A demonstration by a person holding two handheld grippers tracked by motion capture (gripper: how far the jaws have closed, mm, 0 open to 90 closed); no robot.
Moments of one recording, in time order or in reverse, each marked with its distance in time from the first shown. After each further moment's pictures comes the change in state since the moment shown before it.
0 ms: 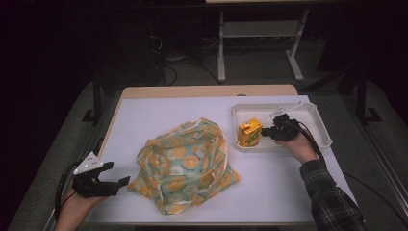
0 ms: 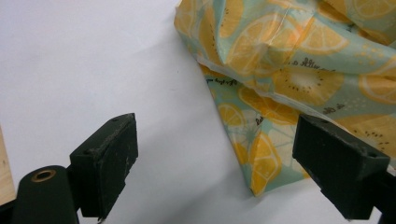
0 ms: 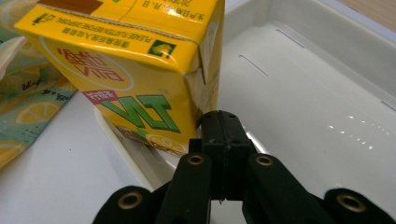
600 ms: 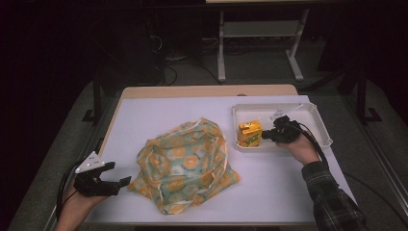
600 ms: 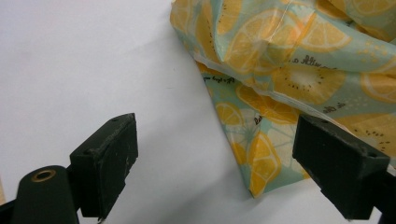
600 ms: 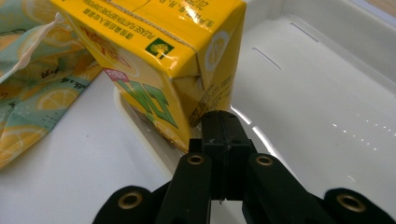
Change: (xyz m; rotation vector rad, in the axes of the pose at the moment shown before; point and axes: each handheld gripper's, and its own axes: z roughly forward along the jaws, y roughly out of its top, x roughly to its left) left arm 0.001 0.001 0.005 0.017 -0.021 0.006; right arm 0.005 -0.003 -0.005 0.023 0.029 -0.015
